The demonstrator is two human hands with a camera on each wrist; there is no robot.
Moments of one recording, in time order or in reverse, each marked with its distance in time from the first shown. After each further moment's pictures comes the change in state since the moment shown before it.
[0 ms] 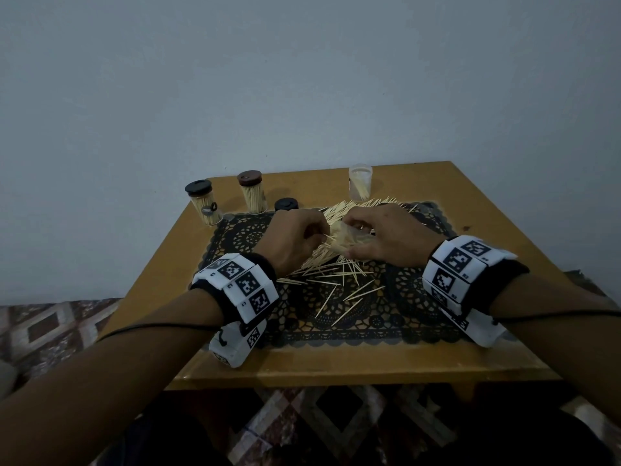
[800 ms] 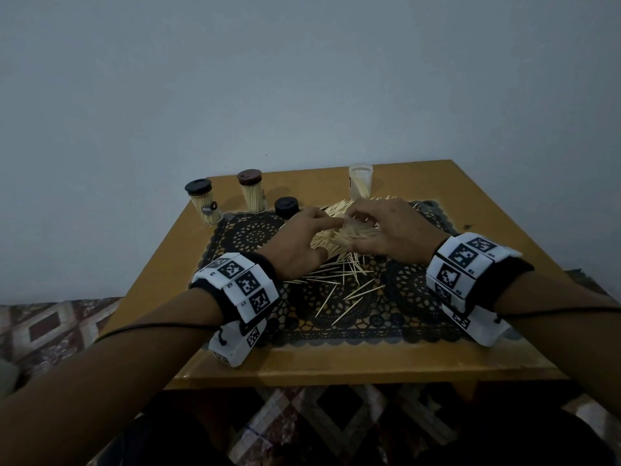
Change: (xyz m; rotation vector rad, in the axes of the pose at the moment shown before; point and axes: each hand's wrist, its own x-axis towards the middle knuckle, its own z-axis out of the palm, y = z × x) left_hand 0.000 0.001 0.004 -0.018 -0.194 0.006; right_hand -0.001 0.003 -0.003 0.057 0.048 -0.027
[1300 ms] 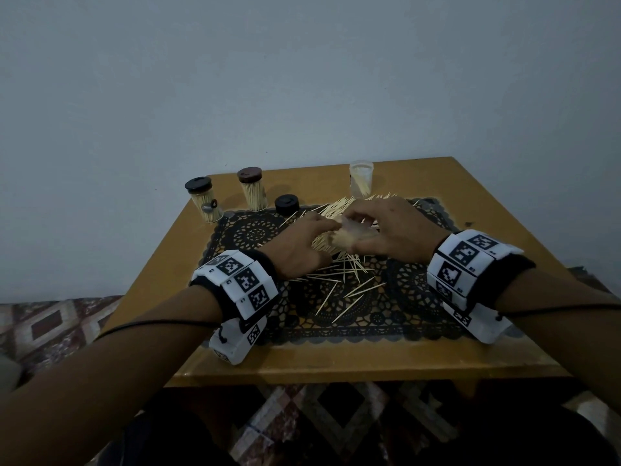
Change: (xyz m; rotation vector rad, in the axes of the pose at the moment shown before) left_hand -0.001 0.002 0.000 -0.032 -0.135 -0.083; right_hand 0.000 -0.002 0.001 0.002 -0.001 -0.034
